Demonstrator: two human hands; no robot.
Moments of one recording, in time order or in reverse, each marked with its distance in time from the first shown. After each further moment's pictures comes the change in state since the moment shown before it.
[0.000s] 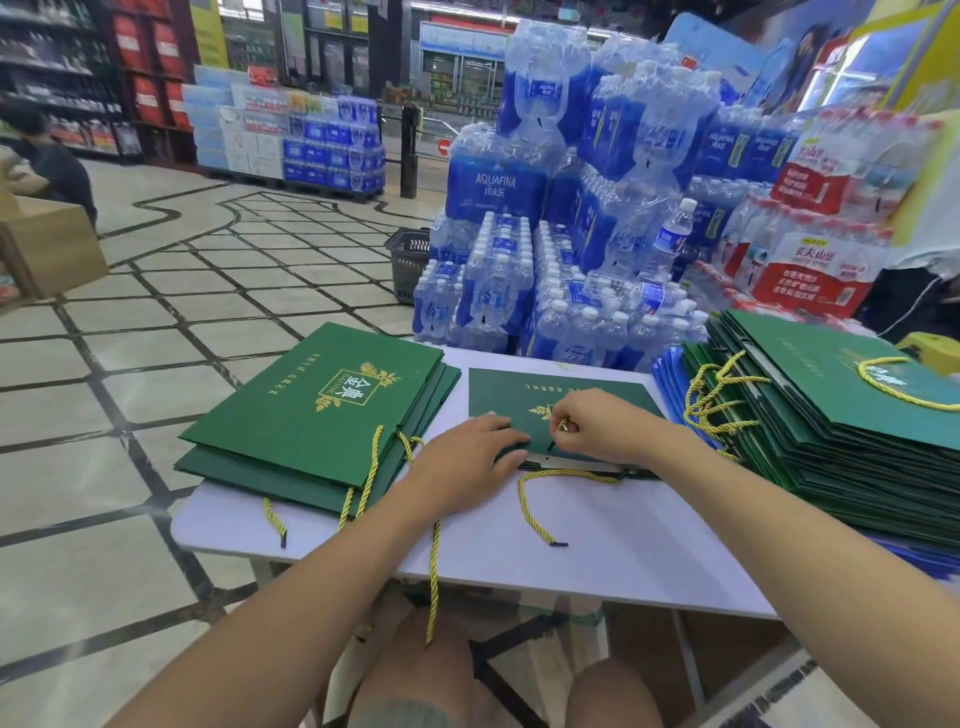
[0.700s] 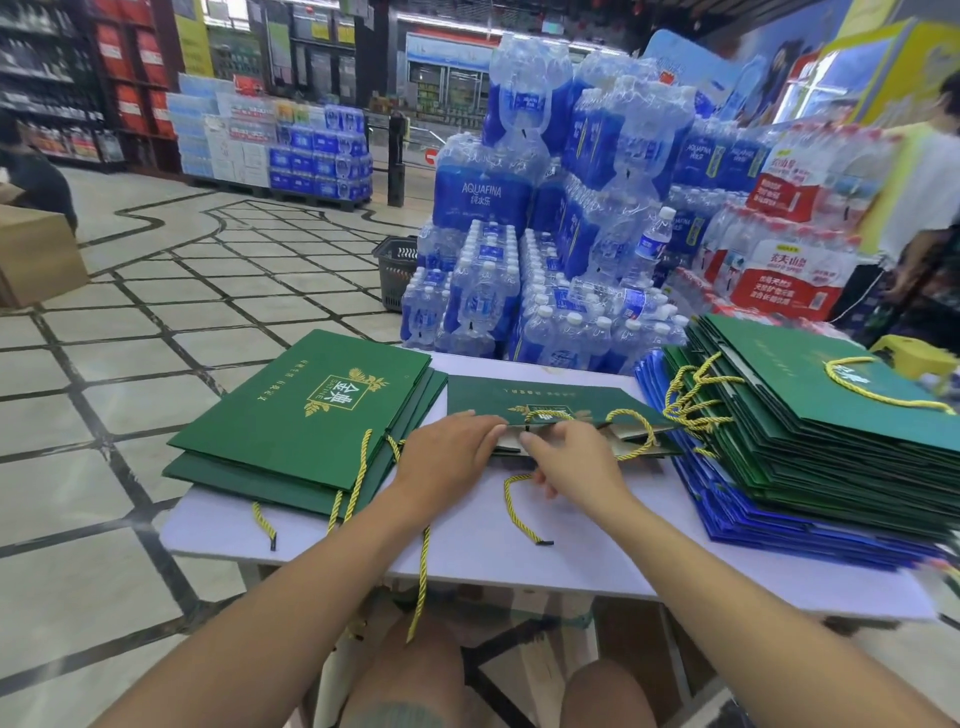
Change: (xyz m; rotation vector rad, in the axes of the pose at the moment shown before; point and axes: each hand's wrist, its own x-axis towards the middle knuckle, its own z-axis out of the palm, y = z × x) left_hand -0.002 -0.003 0.008 0.083 0.286 -0.118; right_hand -0.043 -0.056 0.037 0.687 0.323 0.452
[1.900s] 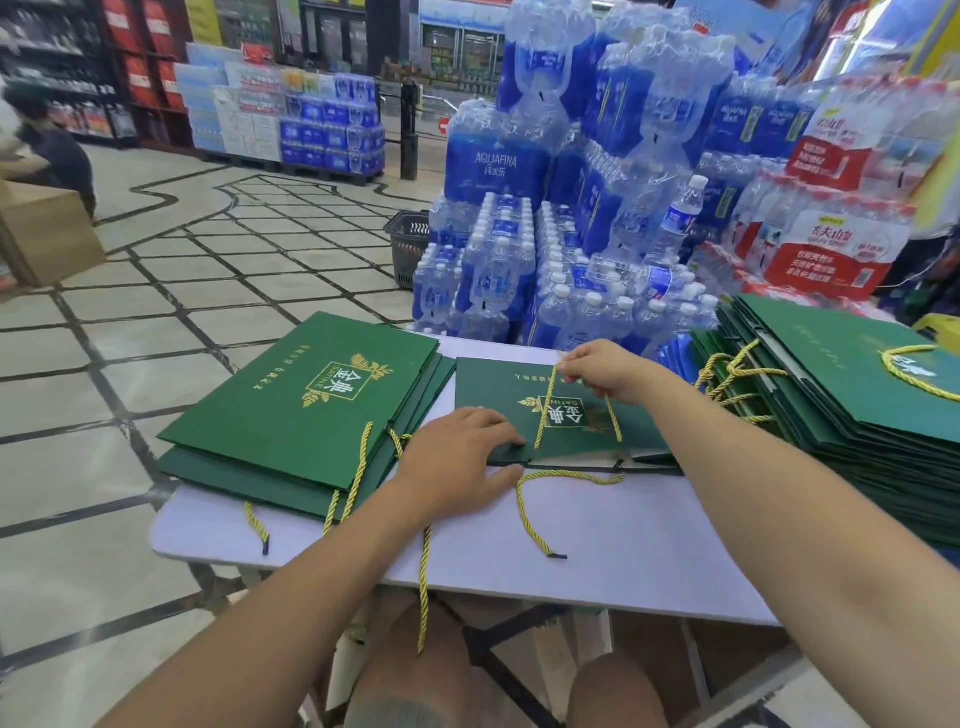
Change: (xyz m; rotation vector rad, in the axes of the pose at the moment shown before) left_hand 0.002 -0.010 0.004 0.026 -0.122 0.198; right_hand 0.169 0.018 -0.041 0.013 -0.279 0.057
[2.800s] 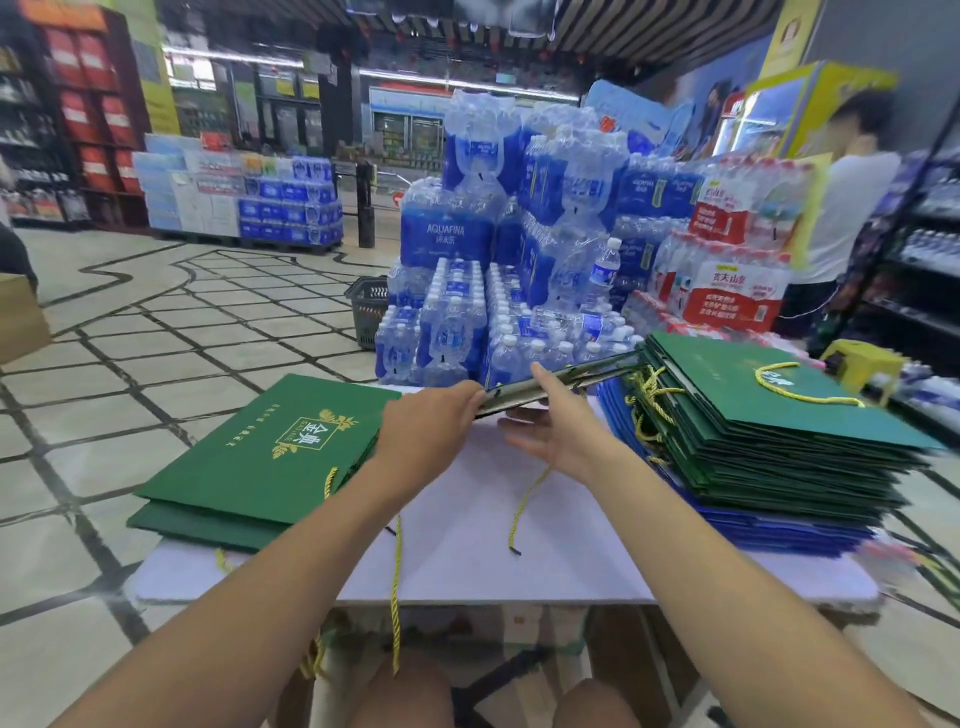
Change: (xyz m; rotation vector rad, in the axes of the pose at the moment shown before) left_hand 0.037 0.044 -0.079 0.161 0.203 -0.163; right_hand -0.144 -0.040 0.028 0.999 0.137 0.064
